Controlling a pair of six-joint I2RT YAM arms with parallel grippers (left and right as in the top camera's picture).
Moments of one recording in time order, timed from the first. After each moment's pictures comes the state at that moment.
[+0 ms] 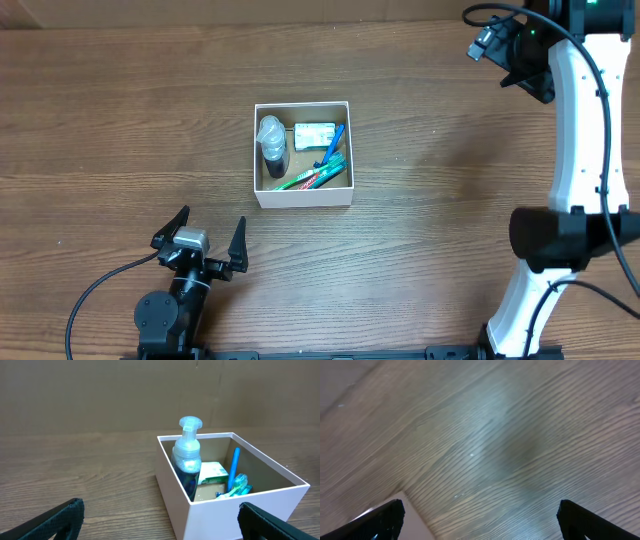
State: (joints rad) left arm -0.01 0.02 0.02 -0.08 0.21 -0.05; right arm 0.03 2.08 2.53 -1.64 0.08 0.59
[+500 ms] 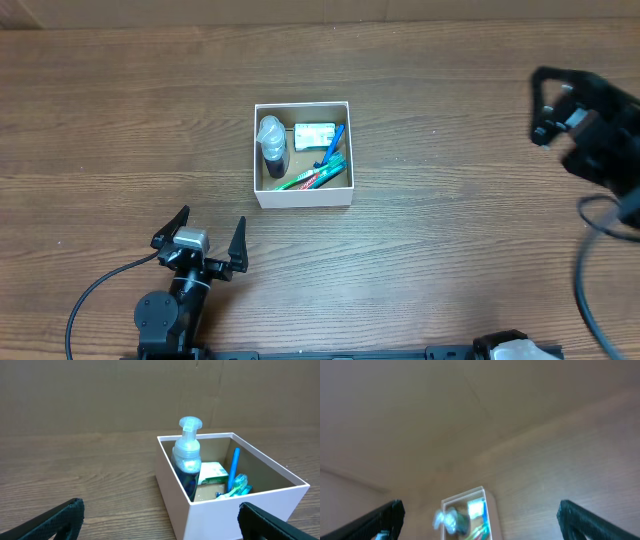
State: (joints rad) left arm -0.01 0.02 0.02 -0.08 0.21 -0.05; right arm 0.21 1.28 2.34 -1.46 0.08 0.59
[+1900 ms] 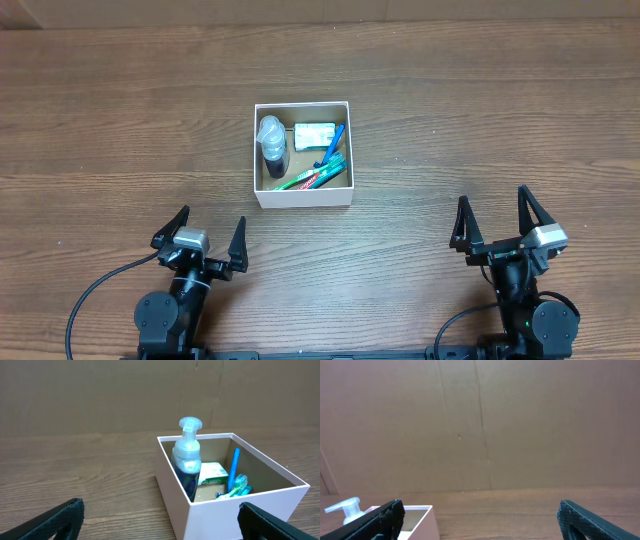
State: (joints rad) left arm -0.01 0.01 0.02 -0.08 0.21 -0.05; right arm 0.03 0.02 0.08 0.13 -0.13 0.17
